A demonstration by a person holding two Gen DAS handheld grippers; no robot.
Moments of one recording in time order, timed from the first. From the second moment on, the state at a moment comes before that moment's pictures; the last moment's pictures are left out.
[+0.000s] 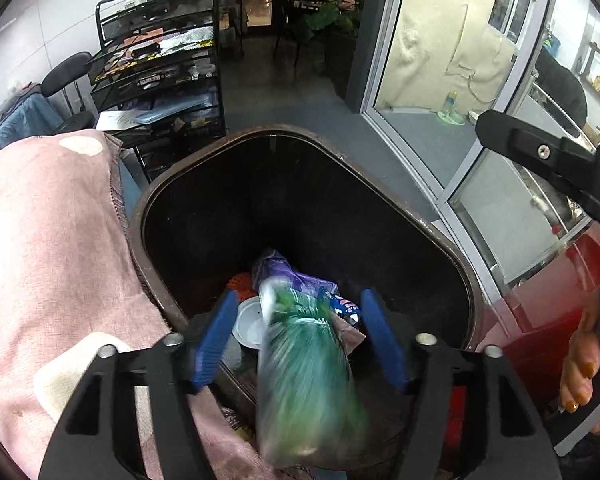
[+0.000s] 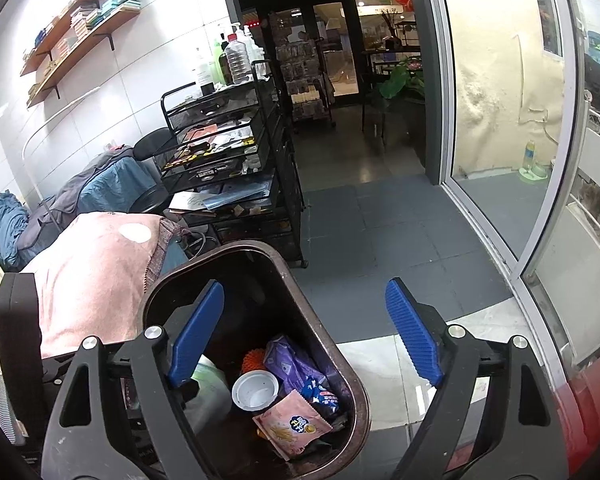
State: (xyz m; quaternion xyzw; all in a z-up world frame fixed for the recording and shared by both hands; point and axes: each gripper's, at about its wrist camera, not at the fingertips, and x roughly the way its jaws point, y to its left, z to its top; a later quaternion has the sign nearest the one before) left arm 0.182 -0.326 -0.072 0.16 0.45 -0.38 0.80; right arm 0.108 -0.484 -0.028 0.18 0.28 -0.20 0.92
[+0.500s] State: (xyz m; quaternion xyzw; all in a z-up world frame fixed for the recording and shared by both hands) left arm 0.146 -0.285 -0.023 0.14 0.34 -0.39 0.84; right arm 0.109 -0.476 -0.030 0.18 0.27 -0.18 0.93
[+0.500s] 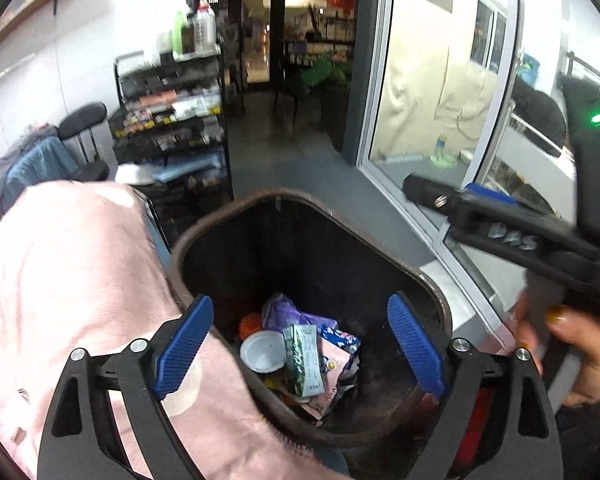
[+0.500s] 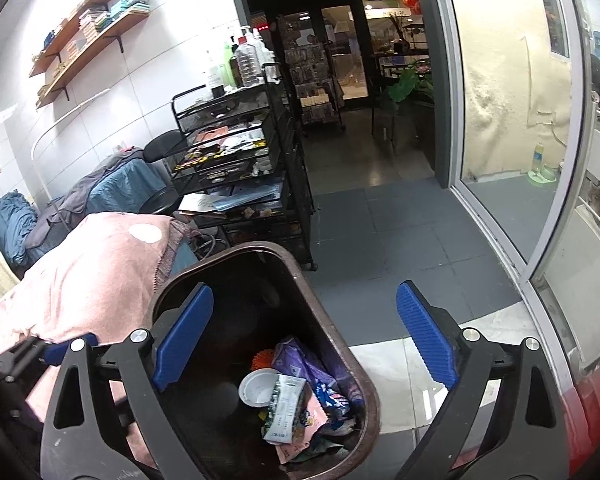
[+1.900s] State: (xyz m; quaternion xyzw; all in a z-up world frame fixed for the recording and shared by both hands) left arm 0.153 0.036 -0.019 0.03 0.32 -0.08 0.94; right arm 0.211 -0.176 -0.025 0.02 0.40 0.23 0.89
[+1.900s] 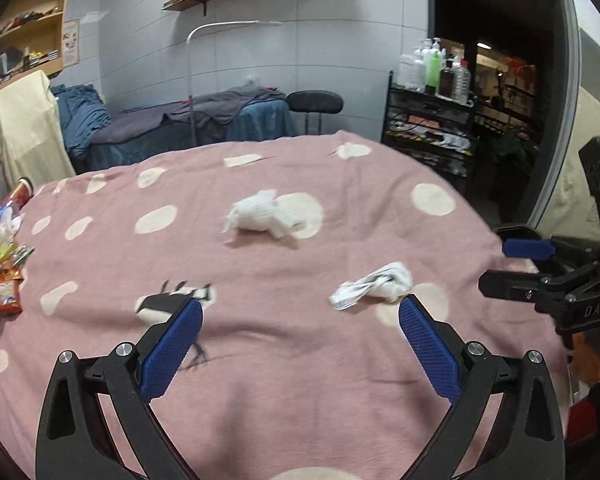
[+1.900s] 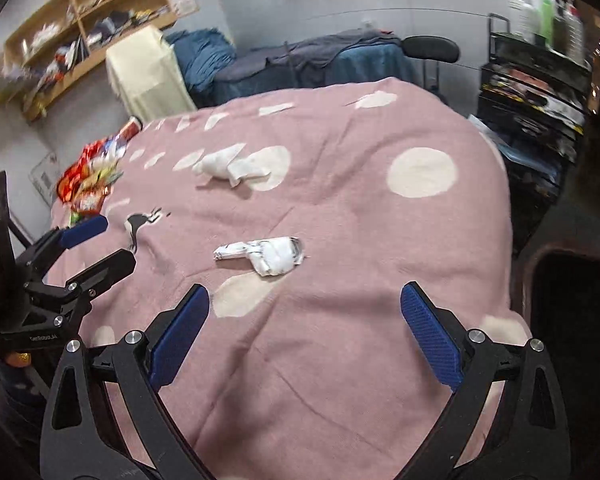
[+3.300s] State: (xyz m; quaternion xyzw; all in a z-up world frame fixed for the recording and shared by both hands) left arm 0.283 0.050 -0.032 0.04 0.40 -0.09 0.91; right arm 0.246 -0.126 -0.028 -0.04 0.46 0.24 0.86
